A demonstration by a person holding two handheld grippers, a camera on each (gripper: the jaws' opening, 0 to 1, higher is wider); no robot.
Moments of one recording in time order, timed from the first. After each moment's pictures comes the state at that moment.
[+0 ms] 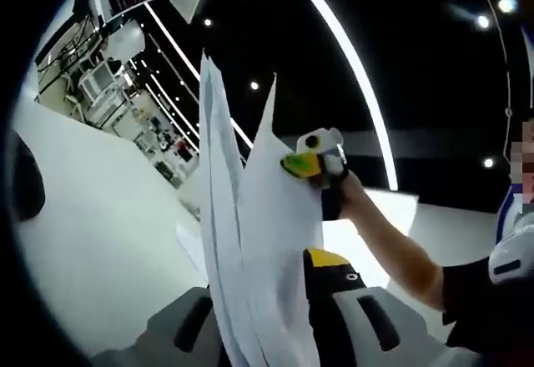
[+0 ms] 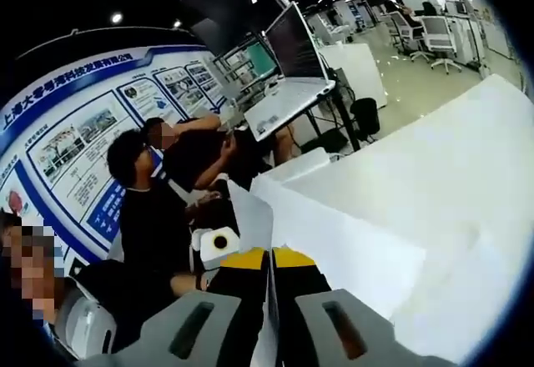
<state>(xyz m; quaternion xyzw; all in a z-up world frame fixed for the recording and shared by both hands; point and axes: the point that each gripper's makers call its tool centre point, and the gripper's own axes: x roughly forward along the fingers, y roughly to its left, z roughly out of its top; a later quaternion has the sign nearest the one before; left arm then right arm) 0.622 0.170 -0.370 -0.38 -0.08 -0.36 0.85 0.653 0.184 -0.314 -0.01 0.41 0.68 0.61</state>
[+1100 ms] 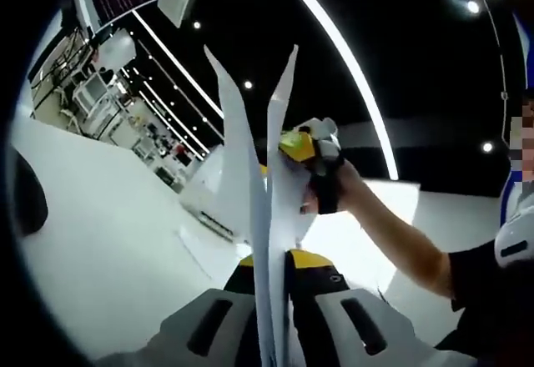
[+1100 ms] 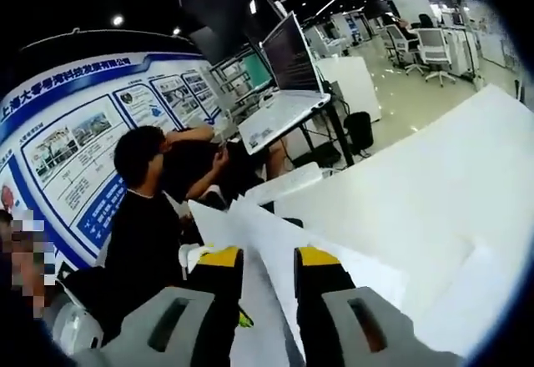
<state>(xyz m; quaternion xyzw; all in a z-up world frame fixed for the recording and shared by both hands) 0.621 0.172 -0.370 -0.35 -0.09 -0.35 0.86 0.674 0.197 -0.304 0.01 0.37 0.67 0.65</state>
